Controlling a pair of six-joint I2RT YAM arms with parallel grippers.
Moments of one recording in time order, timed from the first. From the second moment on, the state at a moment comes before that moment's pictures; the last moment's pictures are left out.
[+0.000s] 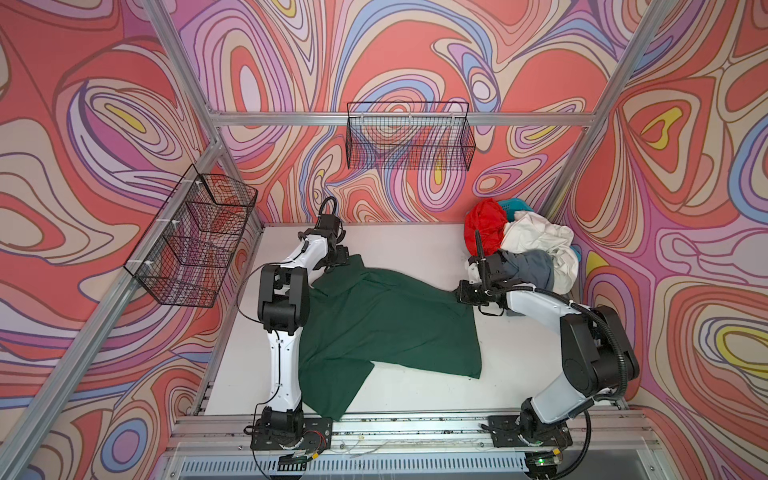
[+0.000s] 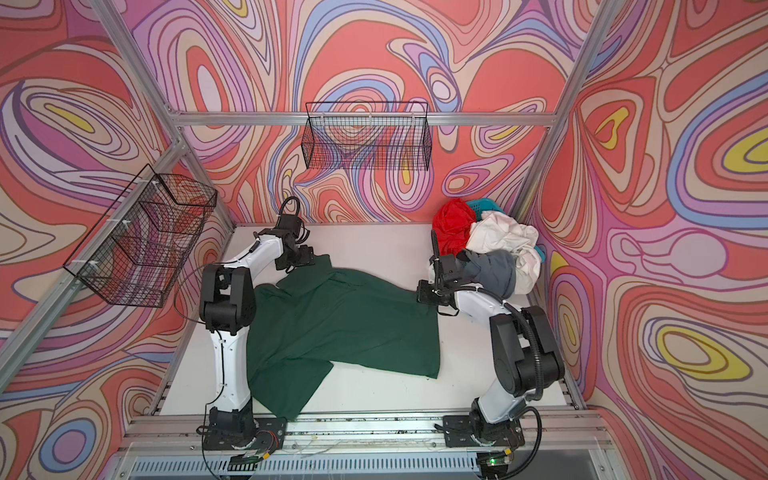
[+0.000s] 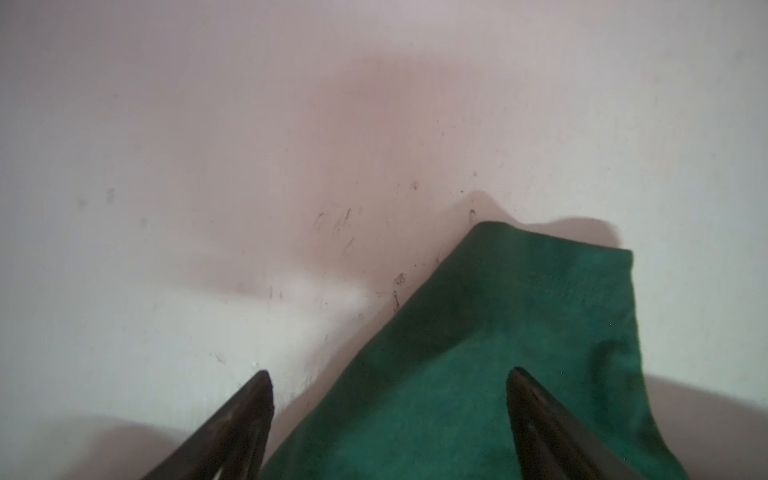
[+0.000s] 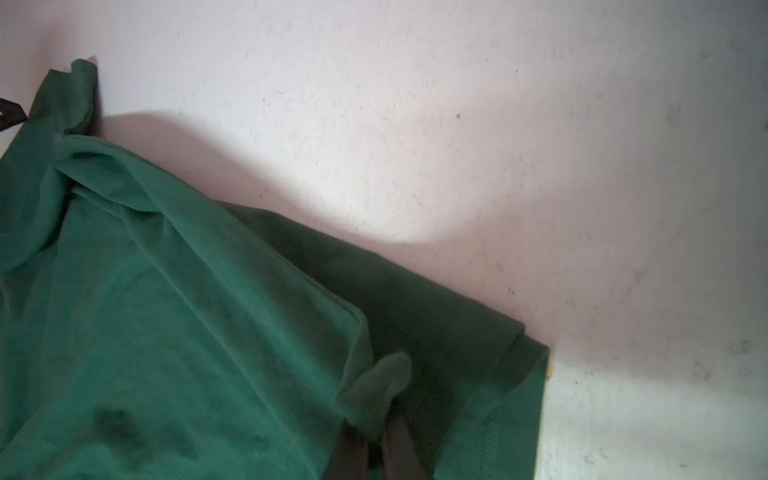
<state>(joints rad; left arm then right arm) -0.13 2.26 1.86 -0.78 -0.09 -0.32 0.23 1.63 0.96 -0.30 -0.24 0.37</state>
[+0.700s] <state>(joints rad) -0.12 2.42 2.07 -0.91 0.09 -0.26 0.23 1.67 1.03 -0.30 -0.26 0.39</state>
